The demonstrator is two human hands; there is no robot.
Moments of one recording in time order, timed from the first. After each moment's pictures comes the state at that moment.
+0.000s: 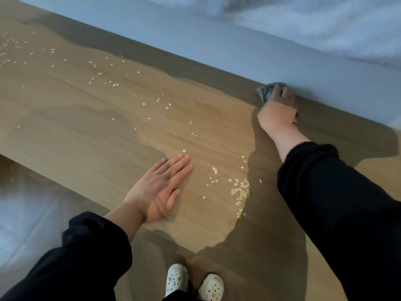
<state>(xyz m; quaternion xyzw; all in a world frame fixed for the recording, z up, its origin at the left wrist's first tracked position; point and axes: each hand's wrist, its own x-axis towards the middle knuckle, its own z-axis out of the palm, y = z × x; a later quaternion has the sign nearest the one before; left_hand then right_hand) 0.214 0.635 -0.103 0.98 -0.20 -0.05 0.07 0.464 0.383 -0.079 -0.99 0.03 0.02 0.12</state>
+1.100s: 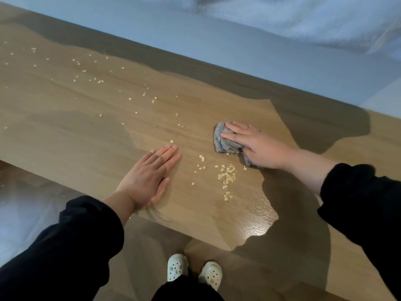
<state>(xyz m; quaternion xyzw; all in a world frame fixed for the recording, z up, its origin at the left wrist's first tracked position) 0.215 0.637 -0.101 0.97 -0.21 -0.05 0.08 0.360 0.327 -0.068 -0.88 -0.39 0.21 0.15</state>
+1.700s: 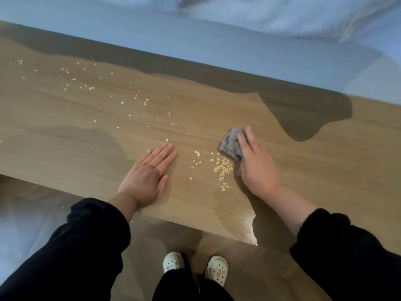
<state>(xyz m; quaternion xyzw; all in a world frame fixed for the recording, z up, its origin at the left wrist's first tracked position) 0.214 0.634 -0.098 0.98 -0.18 -0.06 0.08 0.264 0.332 -0.069 -0.98 -0.13 0.09 0.13</state>
